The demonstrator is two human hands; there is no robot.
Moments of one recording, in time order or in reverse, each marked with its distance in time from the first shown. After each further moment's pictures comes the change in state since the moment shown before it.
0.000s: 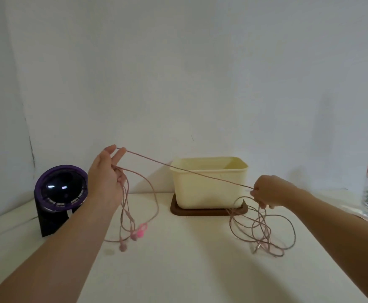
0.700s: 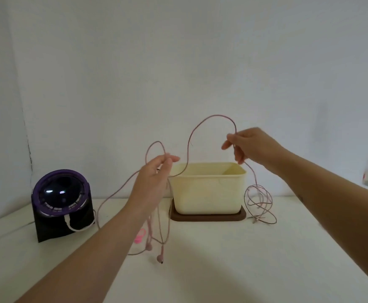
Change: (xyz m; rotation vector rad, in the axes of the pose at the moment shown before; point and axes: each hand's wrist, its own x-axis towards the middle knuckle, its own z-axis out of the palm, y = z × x) left_hand -0.051 -0.017 0.045 0.639 -0.446 0.289; right_hand -0.035 -0.063 -0.086 0.833 0.225 -0.345
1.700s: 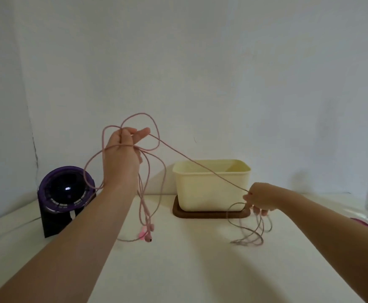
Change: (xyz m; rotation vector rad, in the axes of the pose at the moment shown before) left_hand 0.026 0.016 -0.037 -0.413 0.385 -0.021; right_hand -0.006 0.101 0.029 -0.733 -0.385 0.410
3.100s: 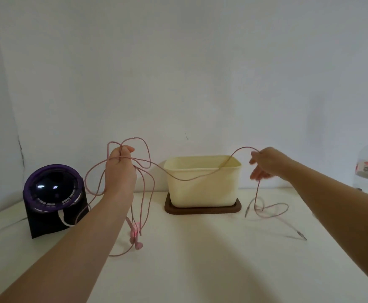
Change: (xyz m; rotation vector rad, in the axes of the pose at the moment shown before) left_hand 0.007 -0.054 -0.005 0.270 0.074 -0.117; right_hand 0.001 0.017 -0.051 0.526 0.335 0.057
